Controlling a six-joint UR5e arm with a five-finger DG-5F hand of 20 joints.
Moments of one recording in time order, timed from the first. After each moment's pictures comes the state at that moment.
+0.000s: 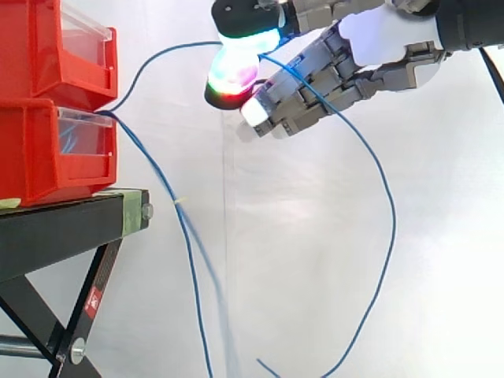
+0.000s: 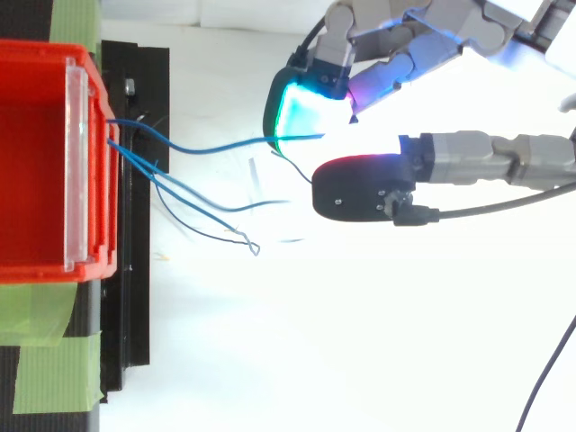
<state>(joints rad) 0.23 -1.79 -1.66 -2.88 -0.96 -0.55</state>
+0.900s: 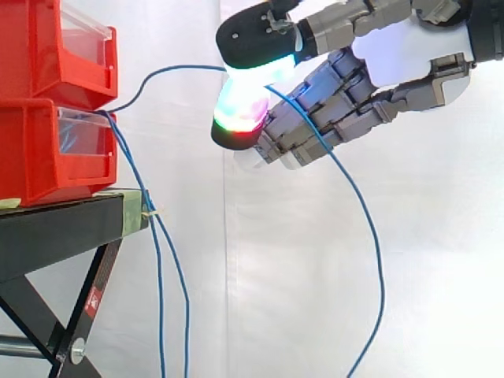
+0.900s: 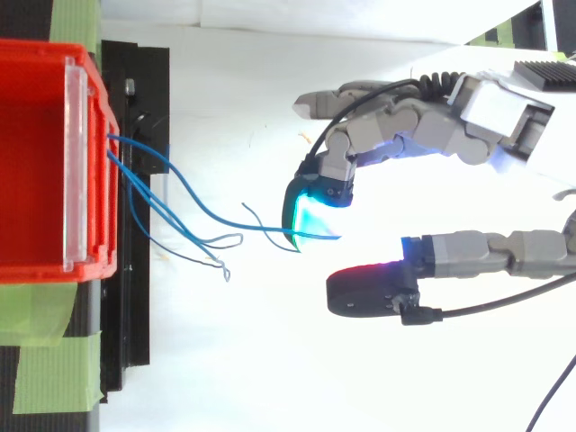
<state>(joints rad) 0.30 -1.79 -1.66 -3.02 -0.96 -0.48</state>
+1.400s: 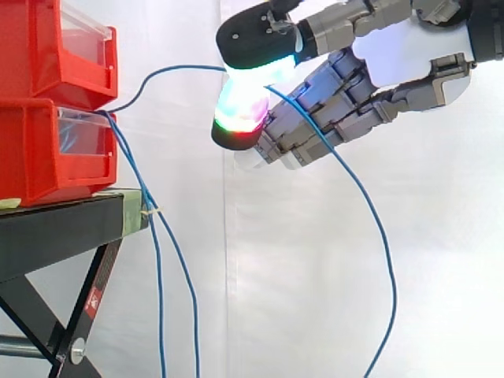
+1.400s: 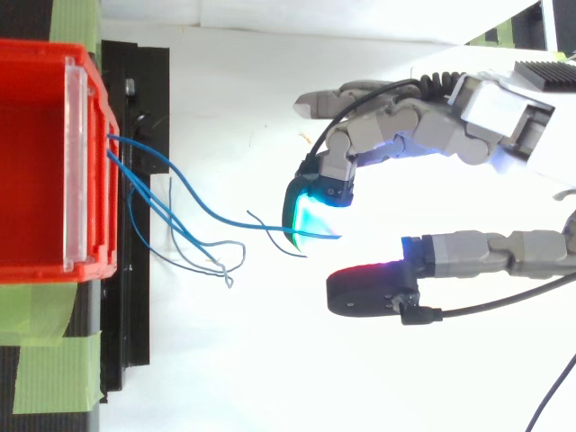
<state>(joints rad) 0.30 -1.79 -1.66 -3.02 -0.96 -0.48</state>
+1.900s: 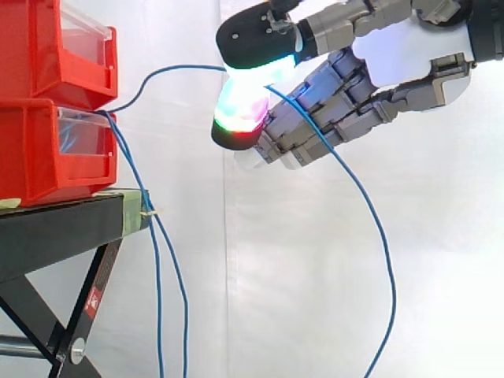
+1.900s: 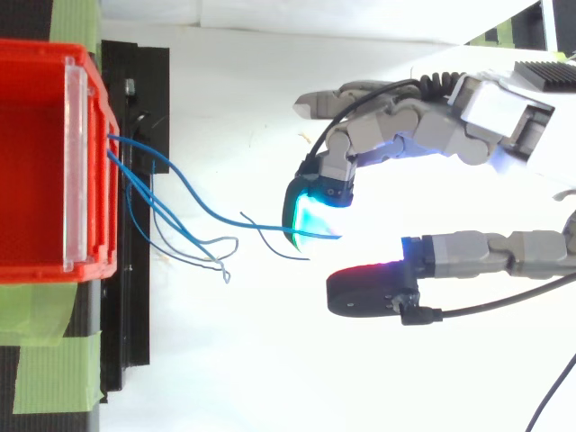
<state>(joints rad) 0.30 -1.79 -1.66 -3.02 -0.96 -0.48</state>
